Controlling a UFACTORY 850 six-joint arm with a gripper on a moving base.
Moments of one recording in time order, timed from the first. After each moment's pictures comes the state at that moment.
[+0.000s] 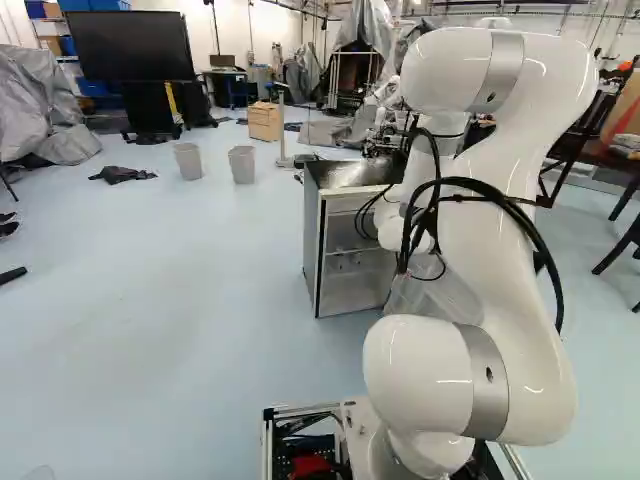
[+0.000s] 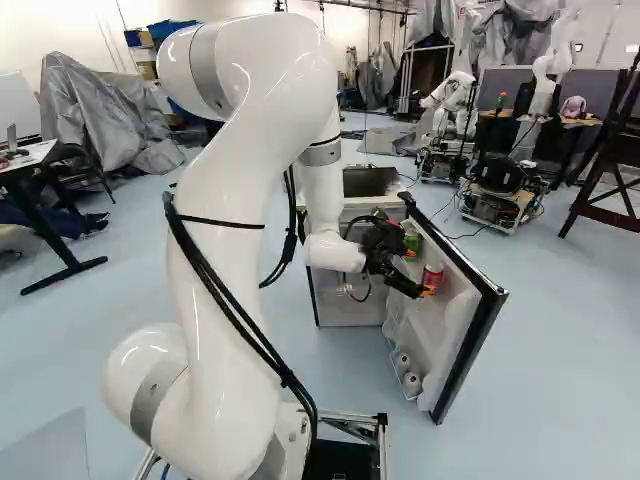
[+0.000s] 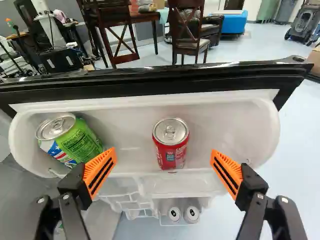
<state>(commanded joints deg) -18.2 -33.6 -38.4 56.2 63.0 0.0</state>
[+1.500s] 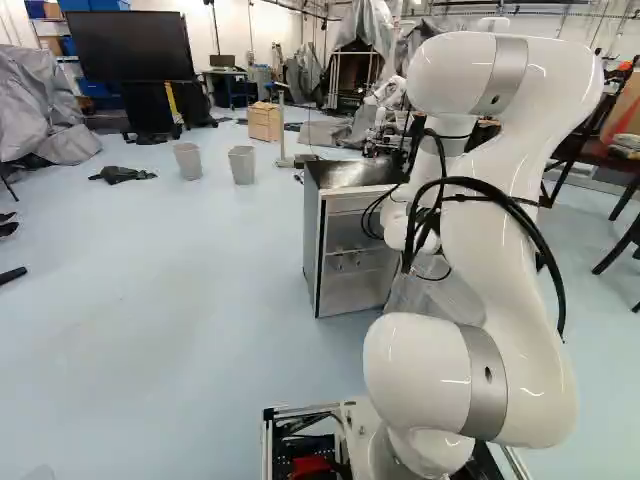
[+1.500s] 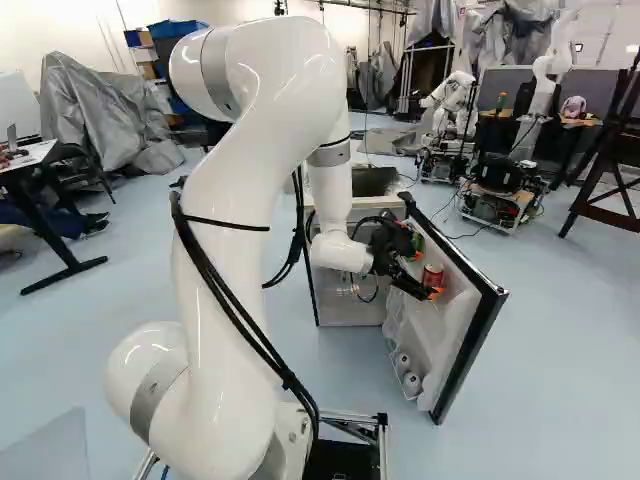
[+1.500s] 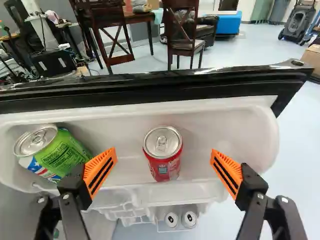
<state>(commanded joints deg) -20.5 -34.3 -39.7 56.0 62.9 -2.8</state>
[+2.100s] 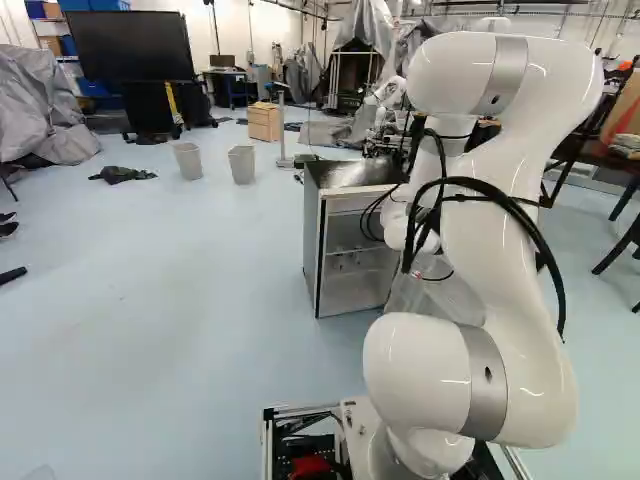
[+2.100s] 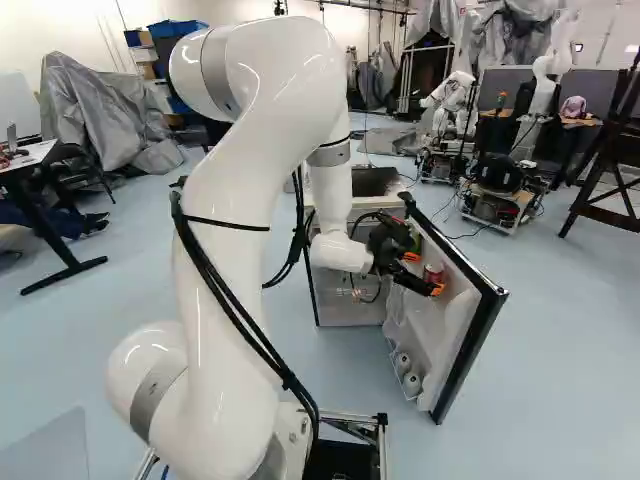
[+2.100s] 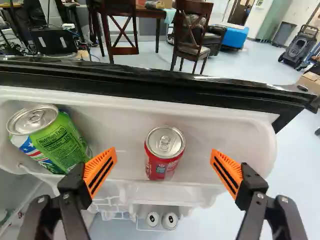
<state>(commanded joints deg) -20.5 -33.9 -39.5 56.0 62.9 -10.8</state>
